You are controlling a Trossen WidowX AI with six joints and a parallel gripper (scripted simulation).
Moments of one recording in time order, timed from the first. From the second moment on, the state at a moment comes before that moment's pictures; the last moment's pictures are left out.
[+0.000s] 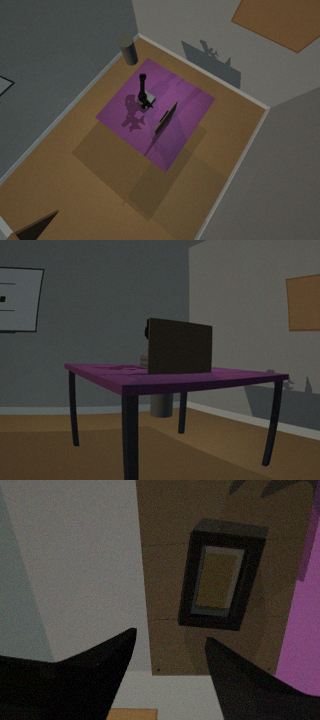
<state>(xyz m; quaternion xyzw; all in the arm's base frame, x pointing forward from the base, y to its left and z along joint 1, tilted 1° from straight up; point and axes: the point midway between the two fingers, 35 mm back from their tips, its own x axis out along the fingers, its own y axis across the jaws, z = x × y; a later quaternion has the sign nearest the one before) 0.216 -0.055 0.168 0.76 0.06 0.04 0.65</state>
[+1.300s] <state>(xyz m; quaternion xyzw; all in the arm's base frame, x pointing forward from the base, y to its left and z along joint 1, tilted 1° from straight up) 0.258 -0.060 0.151 0.76 0.06 0.04 0.65</state>
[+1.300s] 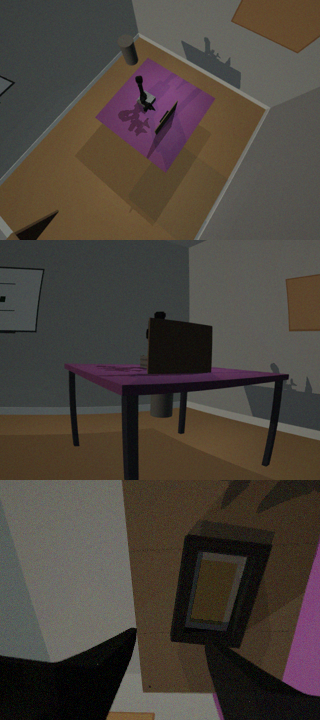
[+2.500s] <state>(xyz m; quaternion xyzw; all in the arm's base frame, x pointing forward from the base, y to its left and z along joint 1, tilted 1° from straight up) 0.362 -0.037 0.126 0.76 0.06 0.04 0.65</state>
